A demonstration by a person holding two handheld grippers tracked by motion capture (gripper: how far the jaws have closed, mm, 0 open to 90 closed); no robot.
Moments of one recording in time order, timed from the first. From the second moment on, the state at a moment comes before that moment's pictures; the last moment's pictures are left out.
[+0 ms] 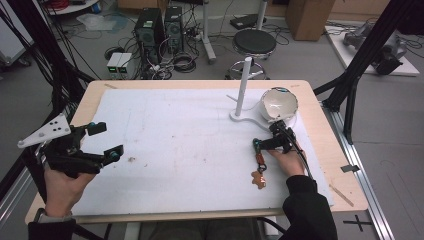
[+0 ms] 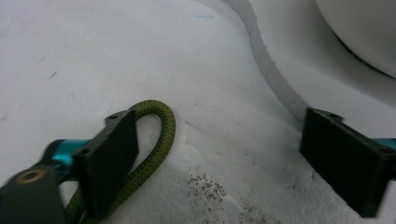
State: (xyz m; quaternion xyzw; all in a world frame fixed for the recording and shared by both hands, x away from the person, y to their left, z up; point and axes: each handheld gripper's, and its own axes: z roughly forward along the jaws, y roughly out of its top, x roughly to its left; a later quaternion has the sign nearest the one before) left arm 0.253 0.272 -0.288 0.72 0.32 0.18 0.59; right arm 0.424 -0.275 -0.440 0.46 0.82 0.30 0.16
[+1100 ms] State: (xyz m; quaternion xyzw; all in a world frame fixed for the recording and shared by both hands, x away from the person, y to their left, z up) left arm 0.253 0.272 -0.288 0.72 0.32 0.19 0.59; right arm 0.391 -0.288 -0.408 0.40 0.79 0.42 0.20
